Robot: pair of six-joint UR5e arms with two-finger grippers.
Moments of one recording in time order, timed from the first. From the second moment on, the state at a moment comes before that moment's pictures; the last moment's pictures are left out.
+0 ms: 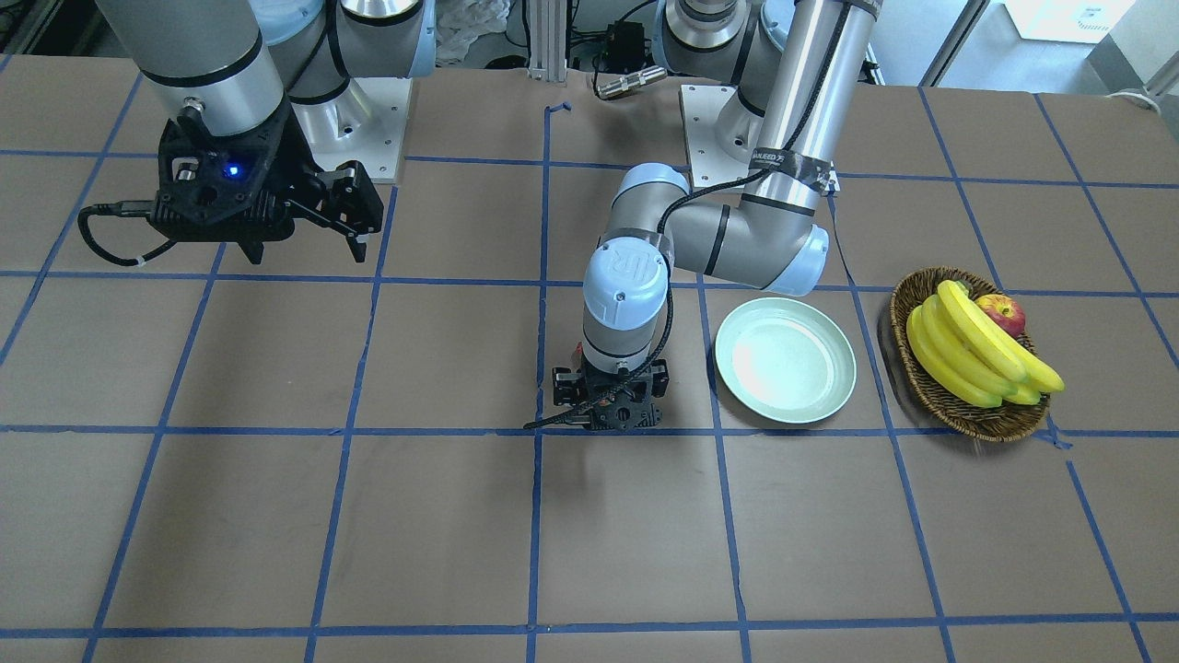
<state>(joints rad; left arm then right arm) -1.86 -2.05 -1.86 -0.82 1.59 -0.38 1.63 -1.53 1.56 -1.62 -1.56 0.03</state>
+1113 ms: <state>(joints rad) -1.80 -1.92 -1.93 -0.89 1.69 -0.23 1.63 -1.53 1.56 -1.62 -1.56 0.03</state>
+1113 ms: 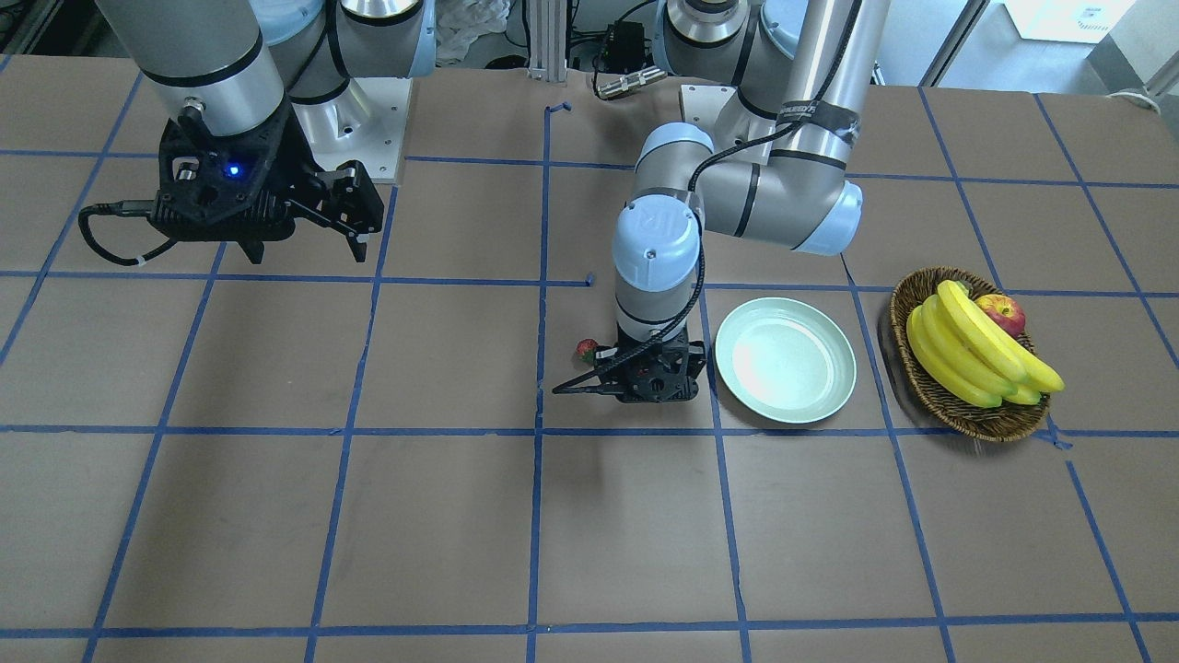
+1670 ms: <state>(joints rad) -1.55 -1.78 -2.10 -0.90 1.70 0.14 1.63 -1.53 1.56 -1.62 -1.56 0.03</state>
